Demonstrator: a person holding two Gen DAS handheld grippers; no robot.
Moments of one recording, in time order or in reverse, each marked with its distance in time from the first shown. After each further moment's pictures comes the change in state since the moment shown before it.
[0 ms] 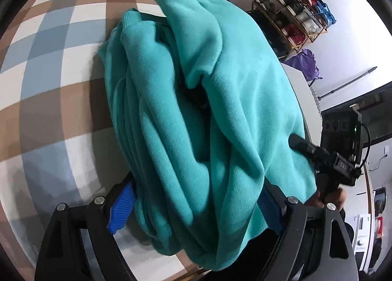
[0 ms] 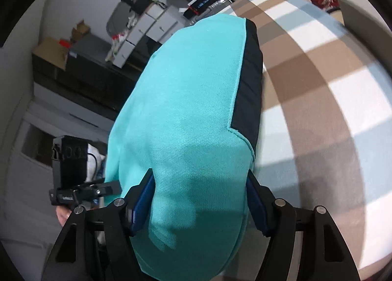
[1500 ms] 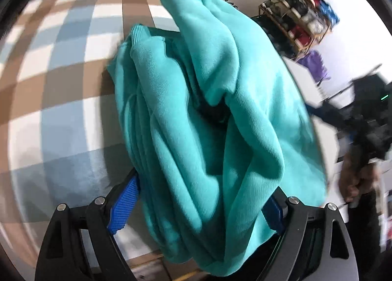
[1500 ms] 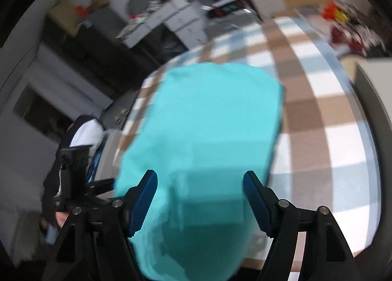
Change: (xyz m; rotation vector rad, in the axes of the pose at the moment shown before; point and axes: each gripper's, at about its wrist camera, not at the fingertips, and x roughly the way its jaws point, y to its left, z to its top) left arm -0.003 0.009 -0.016 -0.024 -0.049 0.043; right arm -0.025 0.049 0.026 -0.196 0.042 -0.109
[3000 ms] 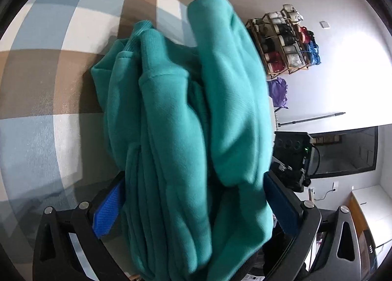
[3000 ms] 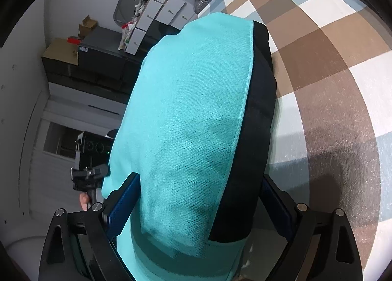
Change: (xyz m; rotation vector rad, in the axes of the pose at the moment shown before) left arm 0.027 0.048 0.046 -0.223 0.077 -0.352; right arm 0.047 -0.065 -0.022 0.221 0.094 0.264
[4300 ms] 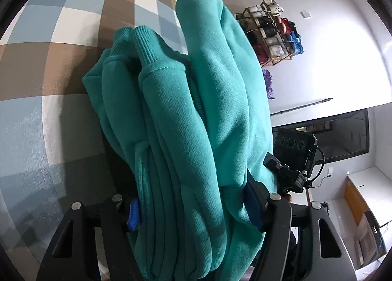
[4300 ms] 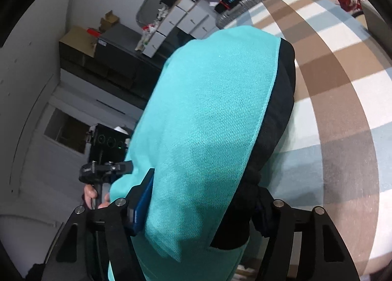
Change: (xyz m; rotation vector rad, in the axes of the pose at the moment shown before) left arm -0.042 -0.003 -0.037 0.093 -0.006 -0.072; right arm -0.034 0.036 -0.035 -0.142 -0.101 0.011
